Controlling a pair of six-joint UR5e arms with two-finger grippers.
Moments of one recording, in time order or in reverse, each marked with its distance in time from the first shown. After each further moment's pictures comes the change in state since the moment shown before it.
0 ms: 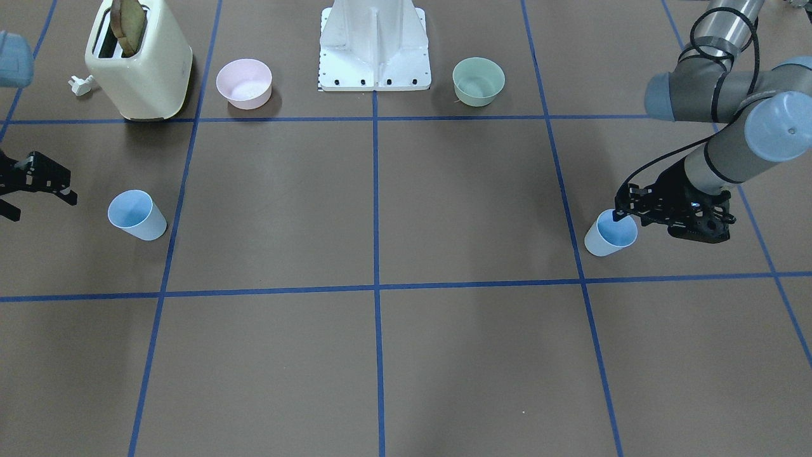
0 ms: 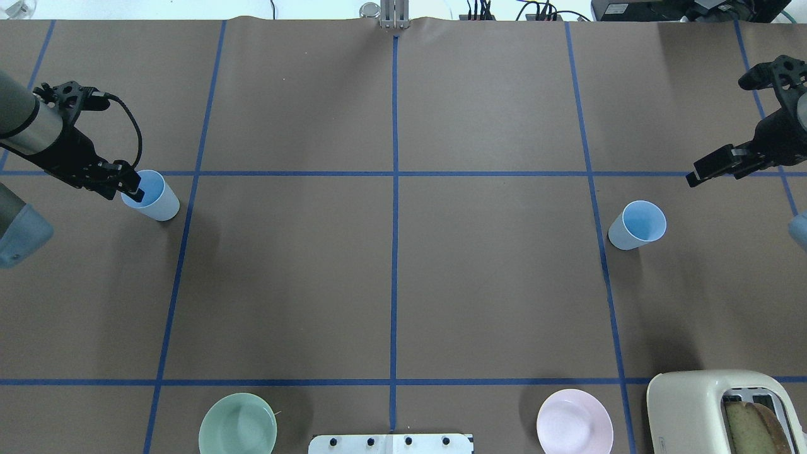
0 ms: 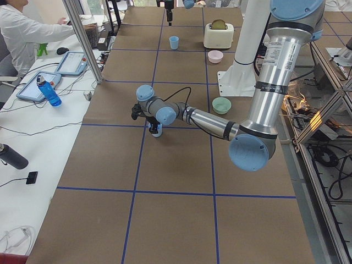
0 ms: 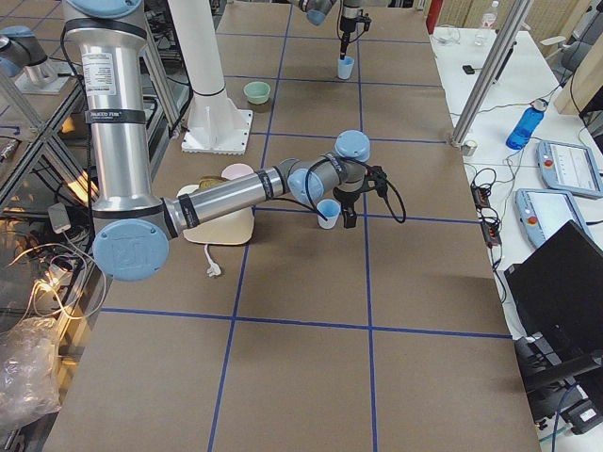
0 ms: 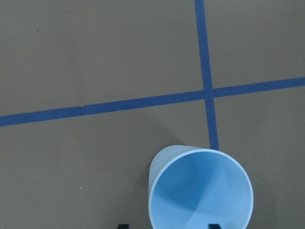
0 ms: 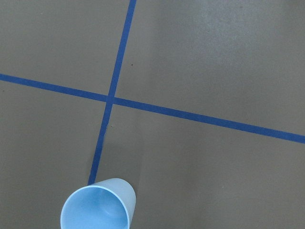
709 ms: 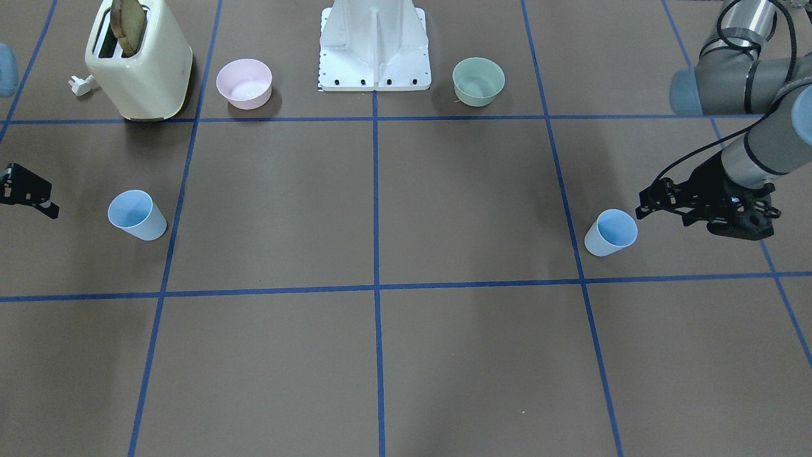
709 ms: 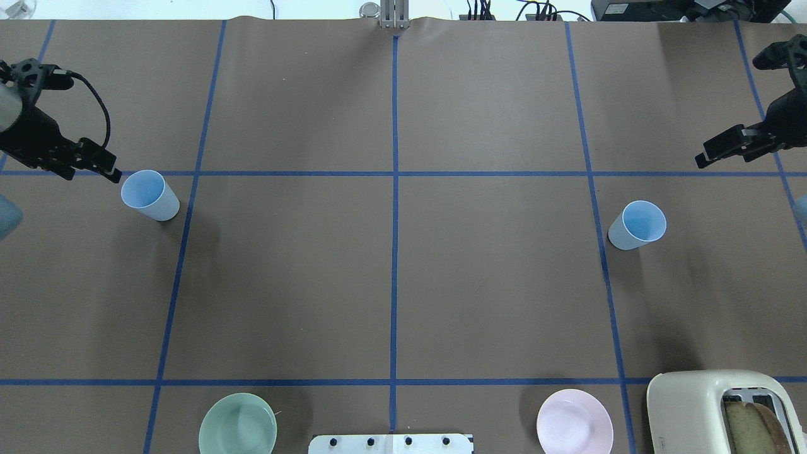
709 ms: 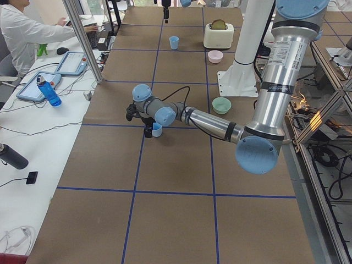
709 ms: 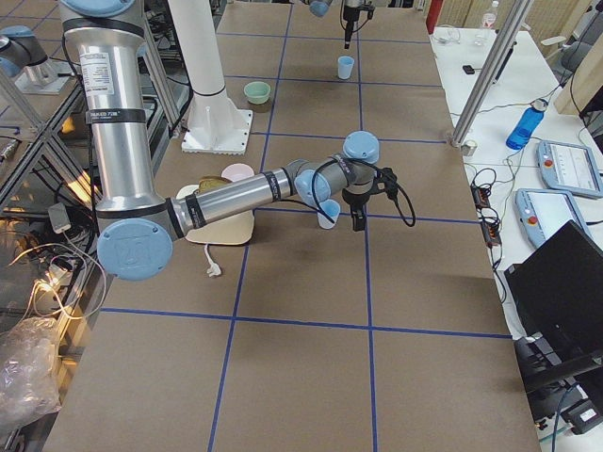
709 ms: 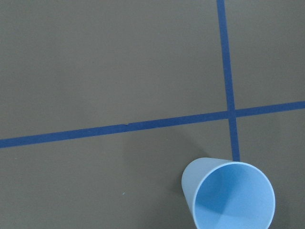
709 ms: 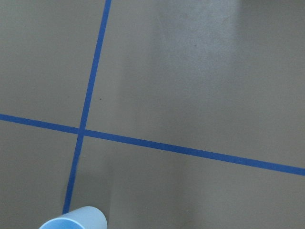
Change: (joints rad) left arm -0.059 0.027 -0.037 0.017 0.000 0.028; right arm 0.038 0.029 -0.034 0.000 0.000 -0.004
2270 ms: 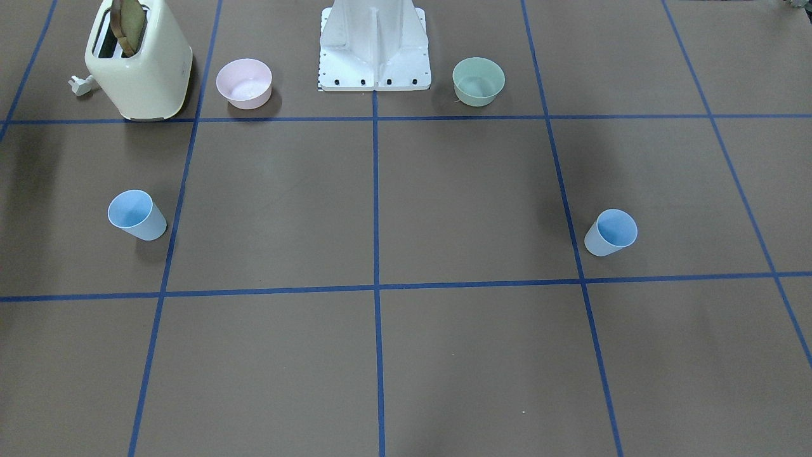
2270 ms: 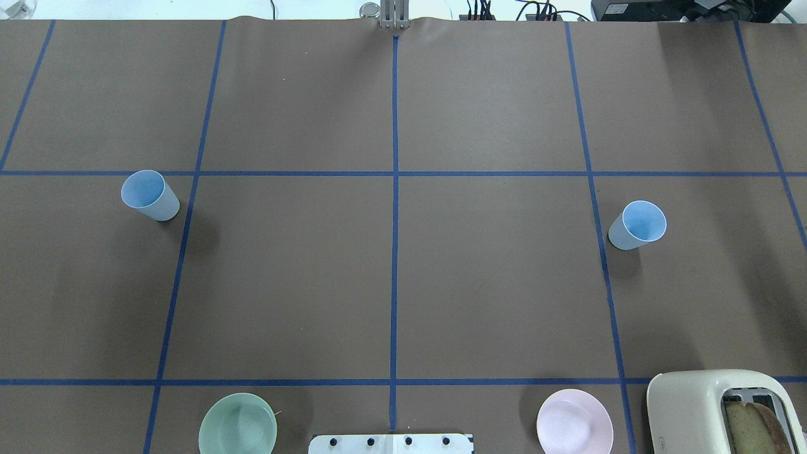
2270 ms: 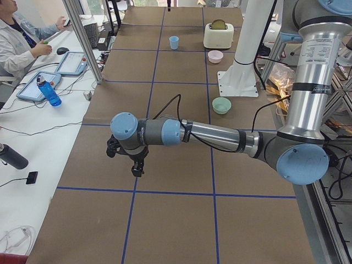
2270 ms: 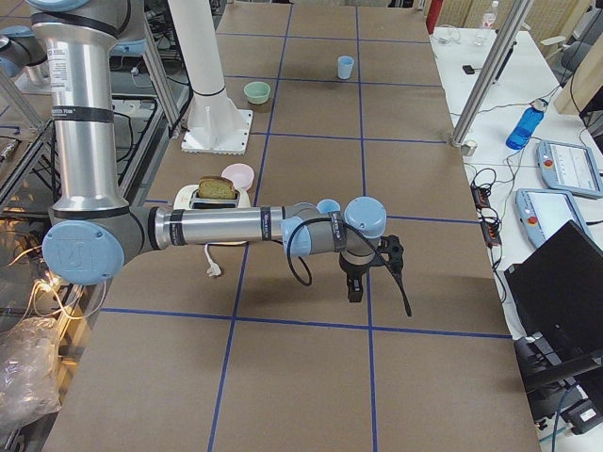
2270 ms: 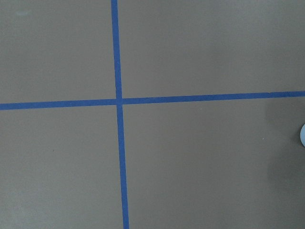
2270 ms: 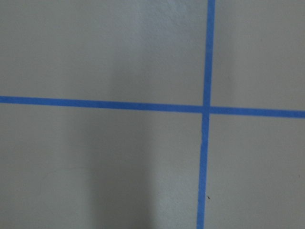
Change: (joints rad) left arm -0.484 0.075 0.023 0.433 -0.133 0.704; right arm 0.277 -0.070 -0.149 -0.100 0.038 -0.333
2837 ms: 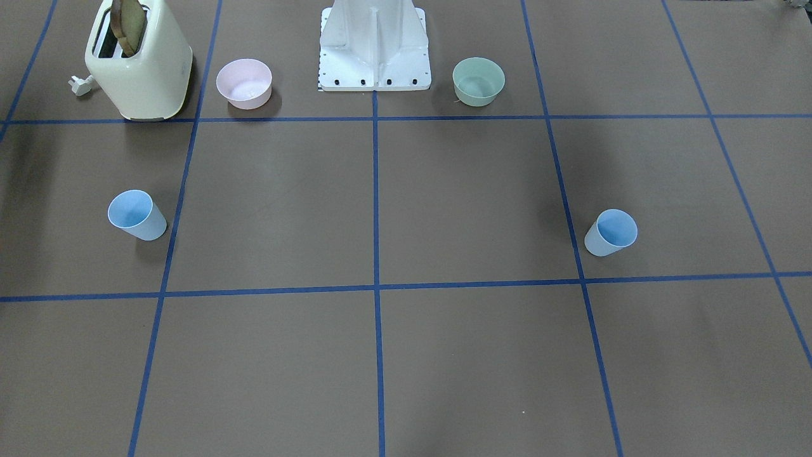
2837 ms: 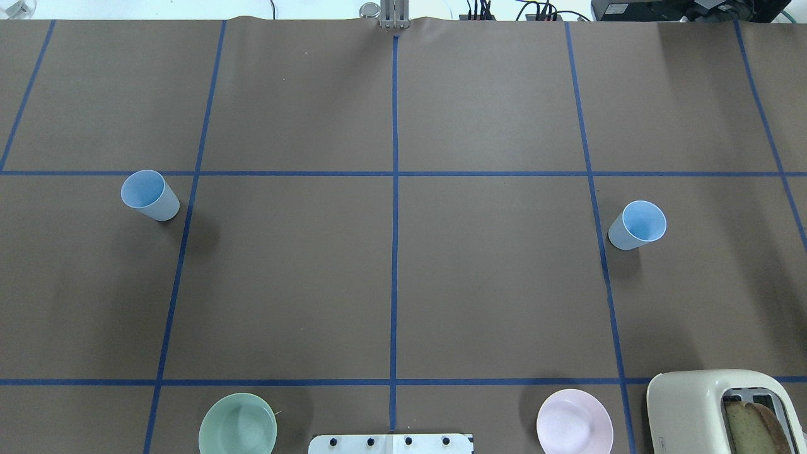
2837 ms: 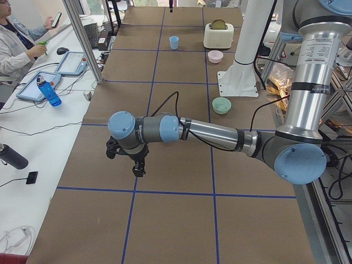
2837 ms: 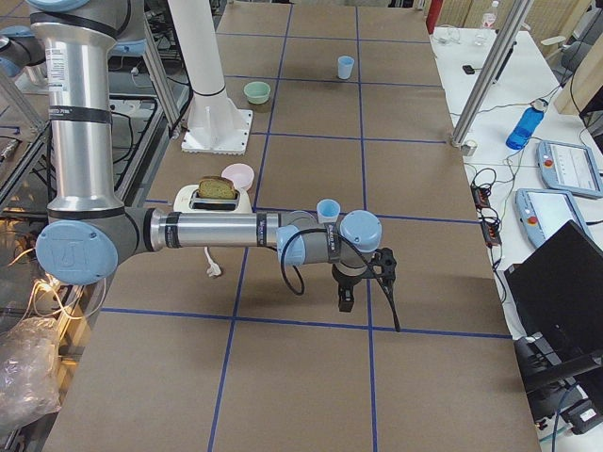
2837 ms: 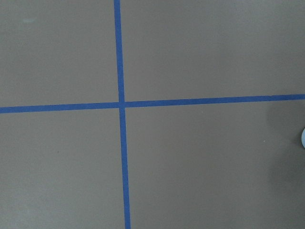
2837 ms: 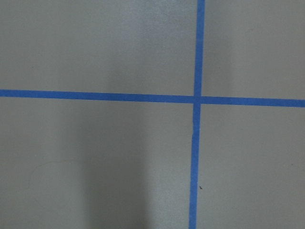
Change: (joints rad) left arm -0.015 -0.011 -0.002 0.118 0.005 0.006; right arm 0.000 -0.020 -0.052 -0.031 0.016 0.004
